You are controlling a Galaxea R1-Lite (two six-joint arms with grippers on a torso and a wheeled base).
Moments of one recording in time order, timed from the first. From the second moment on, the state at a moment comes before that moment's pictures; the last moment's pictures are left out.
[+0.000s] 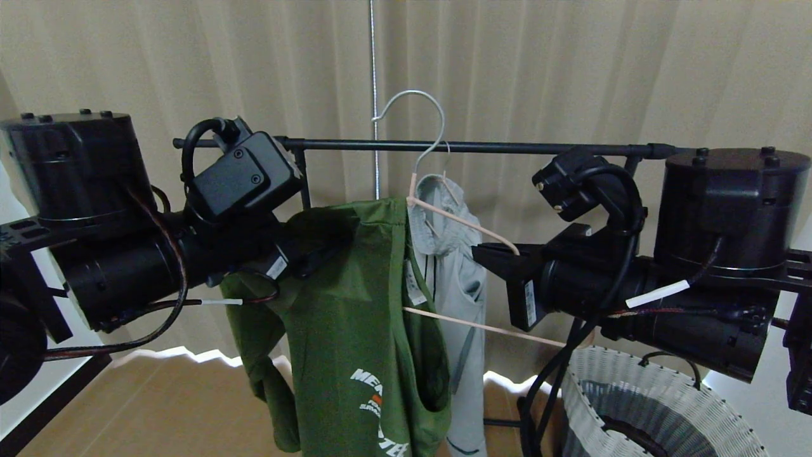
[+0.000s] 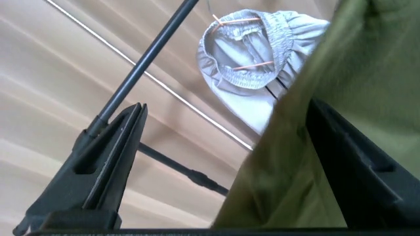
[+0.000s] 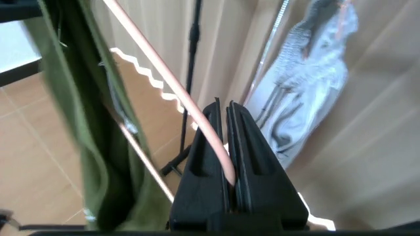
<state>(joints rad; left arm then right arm) -0.46 1.52 -0.86 -0.55 -0.12 0.77 0.78 1.58 -0.90 -0.42 -0.13 0.00</state>
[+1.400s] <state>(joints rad) -0.47 1.50 -0.79 -0.61 -0.09 0.77 0.78 1.59 -0.86 -0.43 -0.14 0.00</state>
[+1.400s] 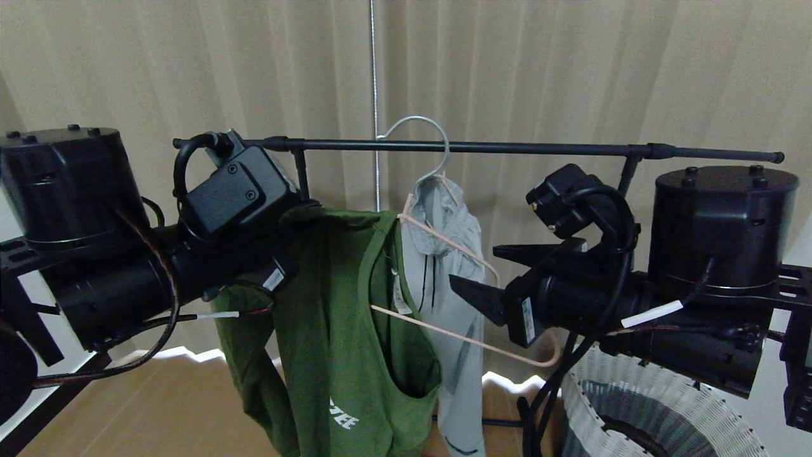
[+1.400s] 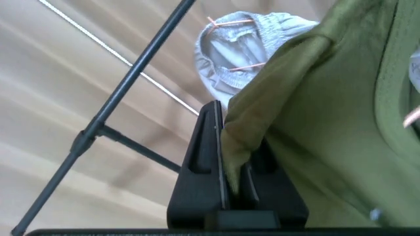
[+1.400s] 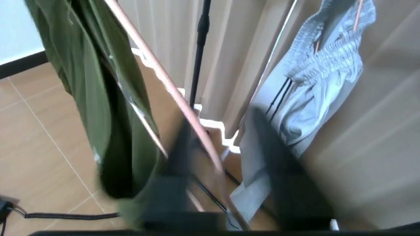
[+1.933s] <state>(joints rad) -0.46 1.51 -0.78 -0.61 0.35 0.52 0.76 1.59 -0.82 -0.50 -0.15 -0.01</state>
